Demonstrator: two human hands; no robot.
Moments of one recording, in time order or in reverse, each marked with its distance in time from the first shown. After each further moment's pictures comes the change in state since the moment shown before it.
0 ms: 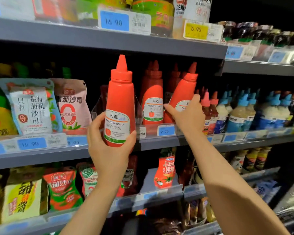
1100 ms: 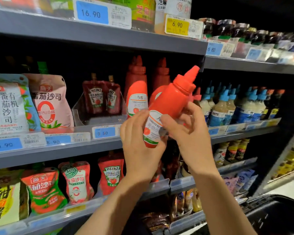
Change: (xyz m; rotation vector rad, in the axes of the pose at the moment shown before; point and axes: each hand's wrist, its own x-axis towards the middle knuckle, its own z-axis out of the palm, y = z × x) left_hand -0.041 0.020 0.068 0.069 -0.192 0.269; right_hand -0.101 -0.010 -0.090 0.881 -0.246 -0.016
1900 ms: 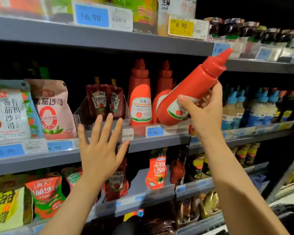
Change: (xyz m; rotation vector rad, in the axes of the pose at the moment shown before) left_hand 0.022 -0.115 -0.061 1.119 -0.170 0.462; right_hand 0.085 0.023 -0.020 -0.101 0.172 -0.250
